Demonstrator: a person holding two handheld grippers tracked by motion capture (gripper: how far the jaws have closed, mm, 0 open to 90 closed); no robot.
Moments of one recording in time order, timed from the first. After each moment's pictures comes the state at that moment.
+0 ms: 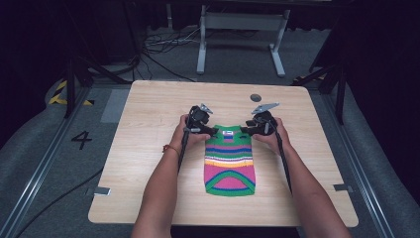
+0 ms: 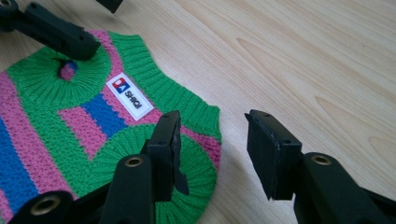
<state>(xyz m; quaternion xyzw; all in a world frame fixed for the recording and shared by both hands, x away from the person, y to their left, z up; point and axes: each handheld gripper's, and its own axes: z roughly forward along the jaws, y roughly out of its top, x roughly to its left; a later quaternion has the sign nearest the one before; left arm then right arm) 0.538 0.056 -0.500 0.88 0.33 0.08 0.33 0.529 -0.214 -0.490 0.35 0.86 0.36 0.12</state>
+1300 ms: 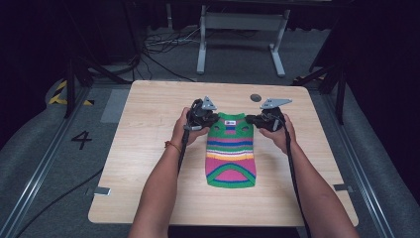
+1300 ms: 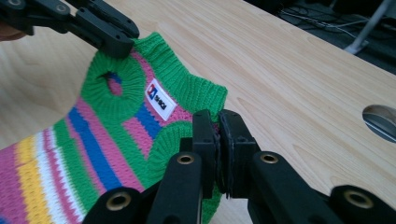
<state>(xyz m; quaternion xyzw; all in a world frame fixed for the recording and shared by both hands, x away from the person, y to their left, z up) 0.517 0.055 -0.447 0.88 0.24 0.14 0.39 0.511 -0.225 -0.447 0.31 0.84 0.43 0.14</state>
